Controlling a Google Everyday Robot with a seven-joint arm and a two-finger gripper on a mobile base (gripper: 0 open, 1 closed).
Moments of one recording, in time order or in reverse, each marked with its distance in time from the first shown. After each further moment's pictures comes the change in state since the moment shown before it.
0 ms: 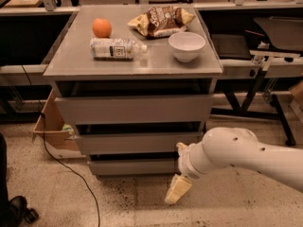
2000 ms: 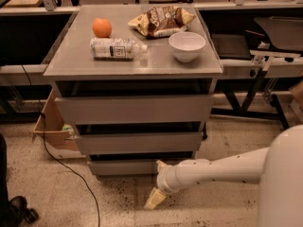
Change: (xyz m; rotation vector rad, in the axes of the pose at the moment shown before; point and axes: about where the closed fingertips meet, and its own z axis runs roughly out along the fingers) arm 0.021 -0.008 0.206 -0.002 -0.131 0.014
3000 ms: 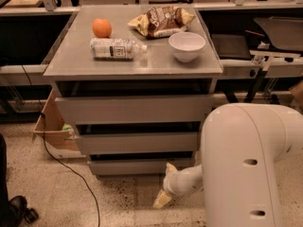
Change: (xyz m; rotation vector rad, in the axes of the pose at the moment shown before) arm 0.071 -0.030 0.046 0.126 0.112 0.018
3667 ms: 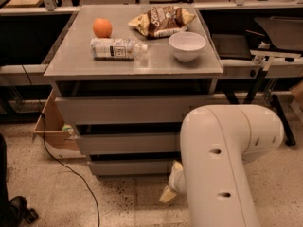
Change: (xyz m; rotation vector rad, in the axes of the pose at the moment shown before) arm 0.040 -0.038 0.030 0.124 0.045 0.005
